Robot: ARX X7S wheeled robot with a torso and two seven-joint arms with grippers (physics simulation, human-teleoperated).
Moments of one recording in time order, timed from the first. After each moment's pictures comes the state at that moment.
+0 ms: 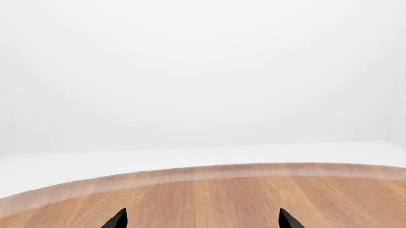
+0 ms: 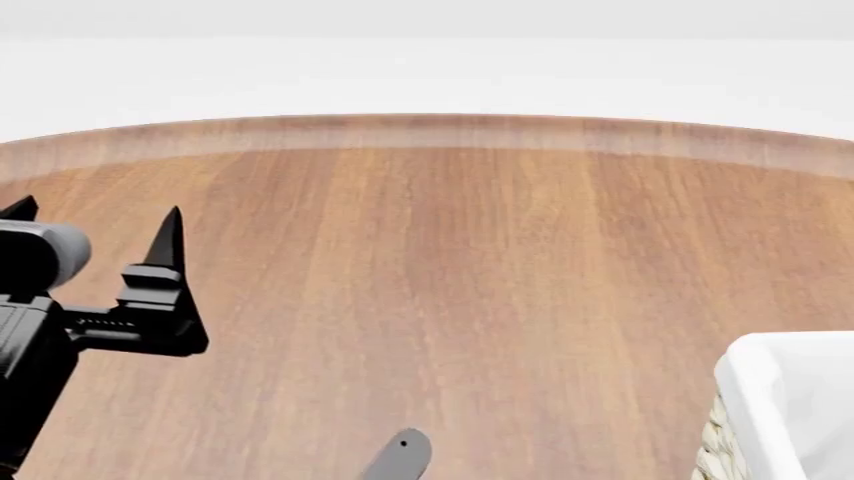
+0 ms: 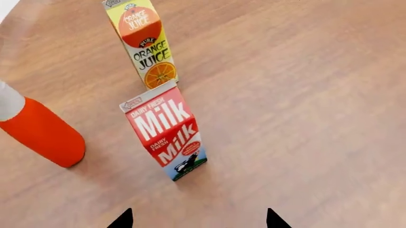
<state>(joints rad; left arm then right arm) -0.57 -0.20 0.05 0.70 -0.49 -1.13 -0.32 0.55 0.44 -0.56 -0.51 0.73 1.29 -0.30</state>
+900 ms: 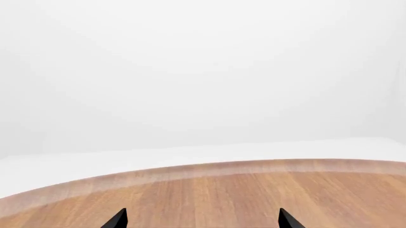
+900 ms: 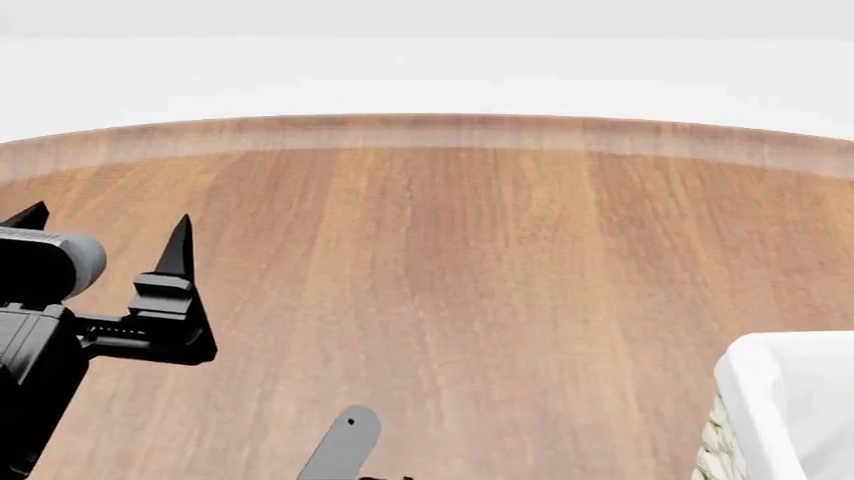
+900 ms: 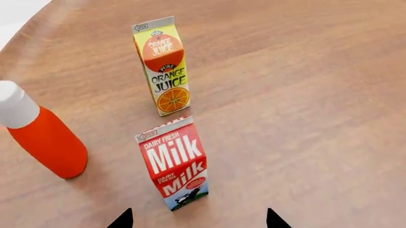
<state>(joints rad) -0.56 -0.22 0.09 0.69 -0.51 -1.10 -0.35 0.63 0.43 -0.70 -0.44 0.64 1.10 -0.38</state>
